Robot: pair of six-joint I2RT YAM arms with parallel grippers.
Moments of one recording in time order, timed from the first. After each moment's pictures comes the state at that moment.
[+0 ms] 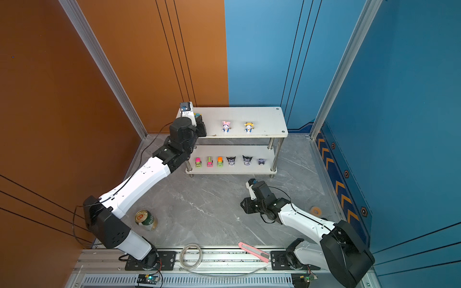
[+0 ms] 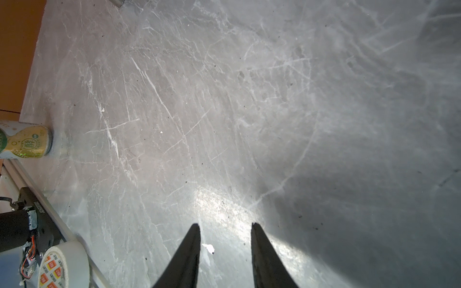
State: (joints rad) left arm -0.56 1.59 1.56 -0.07 -0.52 -0.19; right arm 0.62 1.22 0.52 -0.19 -0.22 0.49
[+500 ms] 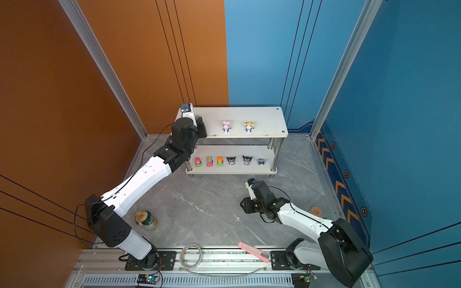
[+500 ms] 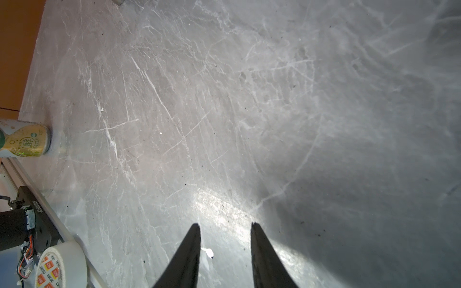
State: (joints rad) left arm -0.56 1.60 1.56 -0.10 -0.52 -0.23; right arm 0.62 1.23 0.52 -0.17 -0.23 0.48
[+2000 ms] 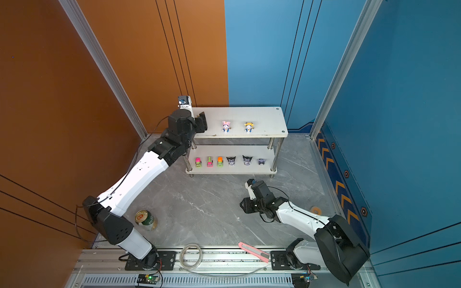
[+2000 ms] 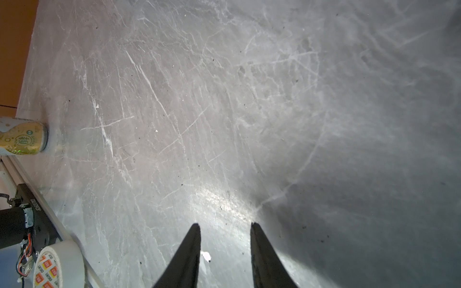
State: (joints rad) left arm -0.56 1.65 1.77 -0.32 -0.53 -0.22; right arm 0.61 1.27 0.52 -0.15 -0.25 0.47
